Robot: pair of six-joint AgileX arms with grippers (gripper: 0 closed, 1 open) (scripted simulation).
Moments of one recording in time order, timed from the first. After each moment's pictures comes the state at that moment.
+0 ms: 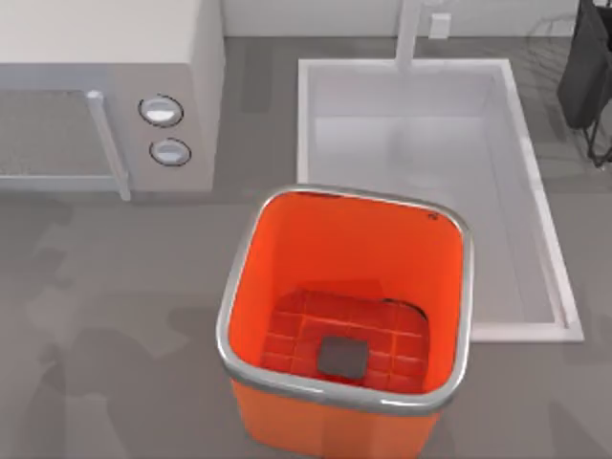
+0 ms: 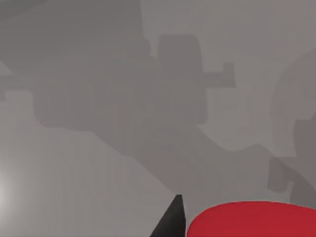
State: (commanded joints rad) left arm 0.32 1.38 1.07 -0.95 0.36 0.73; right arm 0.00 0.00 0.00 0.00 0.00 0.00
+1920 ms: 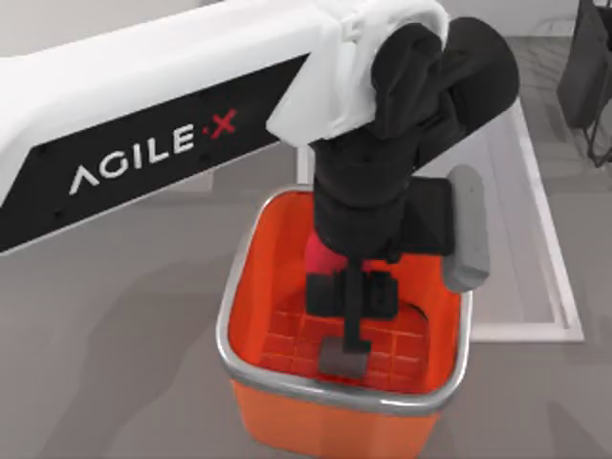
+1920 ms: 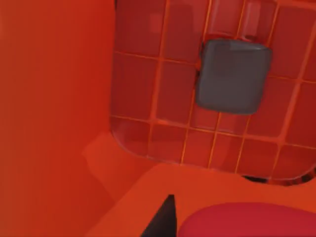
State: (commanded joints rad) left arm -0.94 1.95 1.80 -1.35 -0.09 0.73; right arm 0.00 0.00 0.00 0.00 0.00 0.00
